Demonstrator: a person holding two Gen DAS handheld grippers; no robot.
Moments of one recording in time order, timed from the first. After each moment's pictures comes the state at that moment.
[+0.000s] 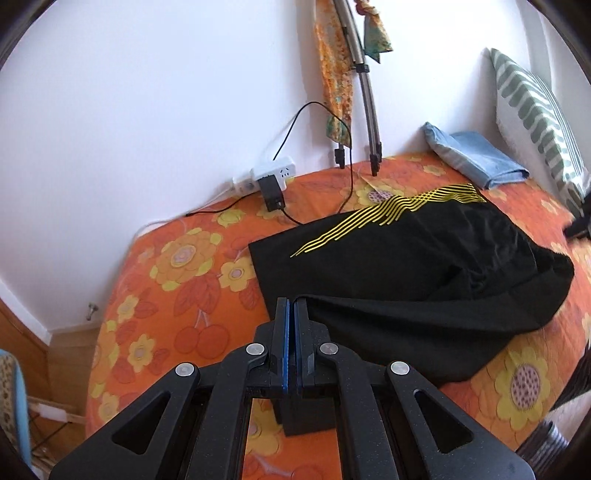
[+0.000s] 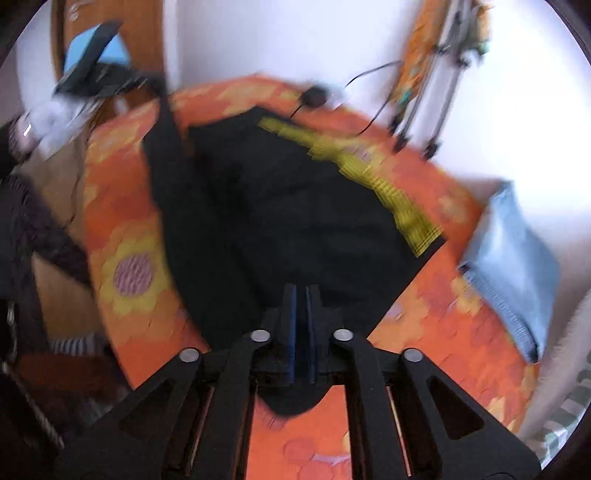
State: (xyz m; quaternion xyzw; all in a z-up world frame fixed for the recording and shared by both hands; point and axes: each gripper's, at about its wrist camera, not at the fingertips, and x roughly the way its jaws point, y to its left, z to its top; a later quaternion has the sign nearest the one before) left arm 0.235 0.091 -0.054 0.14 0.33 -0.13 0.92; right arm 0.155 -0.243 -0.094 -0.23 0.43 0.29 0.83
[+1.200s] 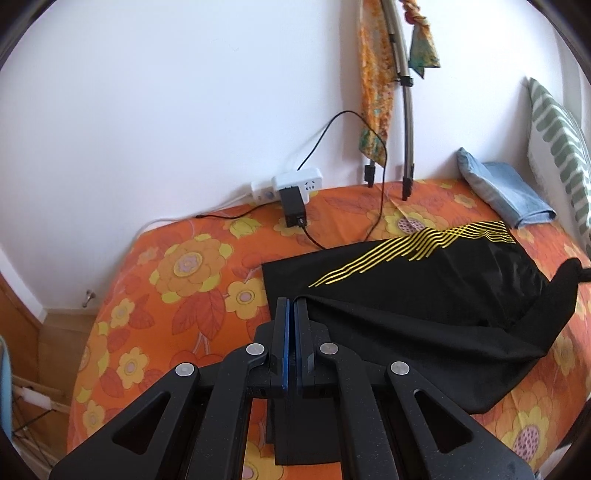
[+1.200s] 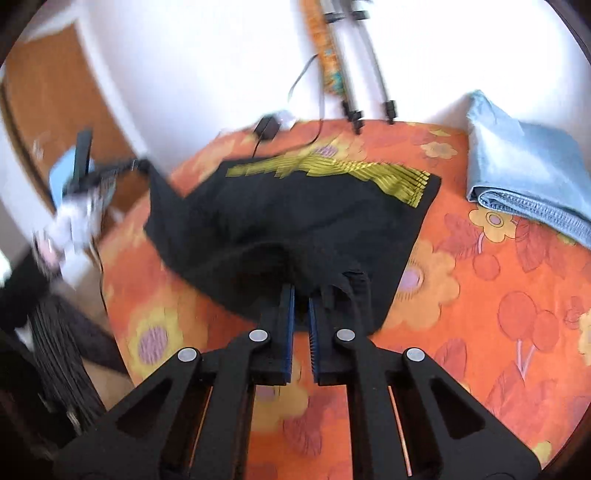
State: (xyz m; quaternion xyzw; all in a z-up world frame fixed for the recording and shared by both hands) left arm 0.290 0.092 -0.056 0.09 0.34 -0.10 0.93; right arm 0.203 -0.324 -0.111 0.09 0.39 0.26 0.88
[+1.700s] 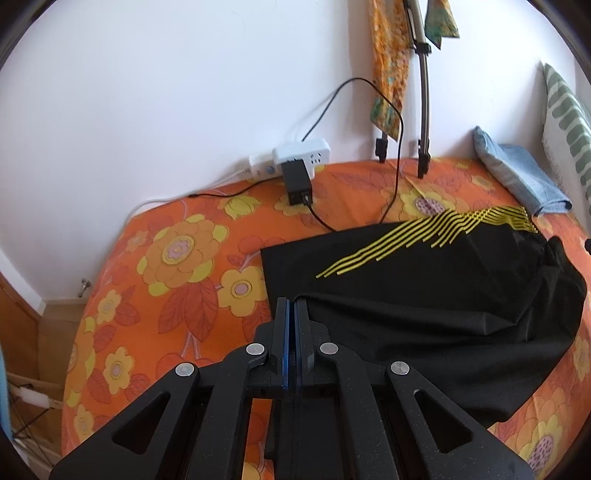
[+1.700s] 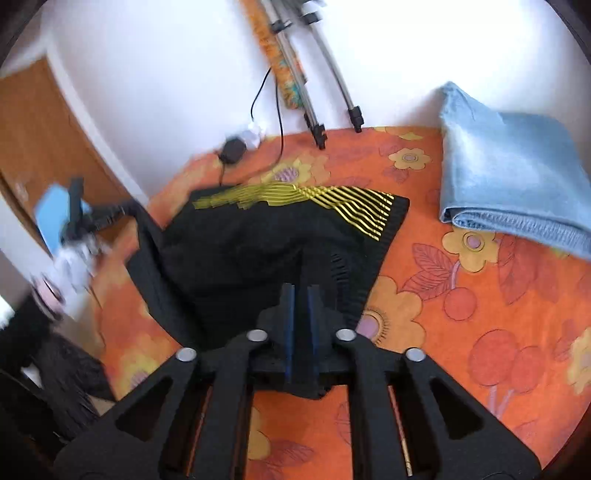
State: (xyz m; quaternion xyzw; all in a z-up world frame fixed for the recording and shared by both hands) left arm 0.326 0.086 -0.086 0.11 0.37 -0.09 0.92; right arm 0.246 -0.333 -0.111 0.04 0.41 0.23 0.88
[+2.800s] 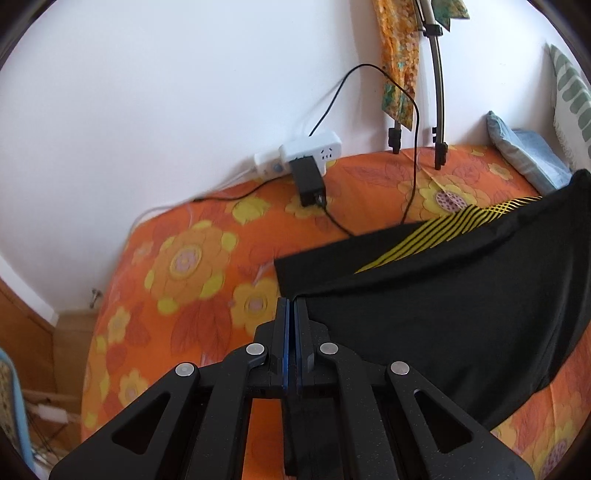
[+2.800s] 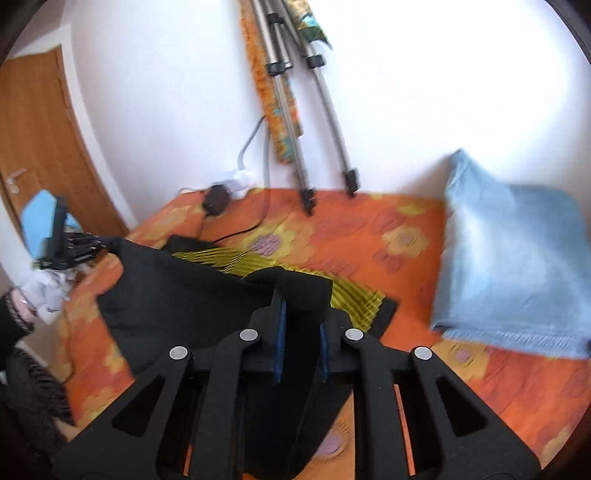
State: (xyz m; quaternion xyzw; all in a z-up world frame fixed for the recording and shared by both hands) left arm 0.368 0.079 -0.087 0.15 0.39 -0.08 0.91; right arm 0.330 -0.337 -0.082 0.05 0.33 0.20 0.92
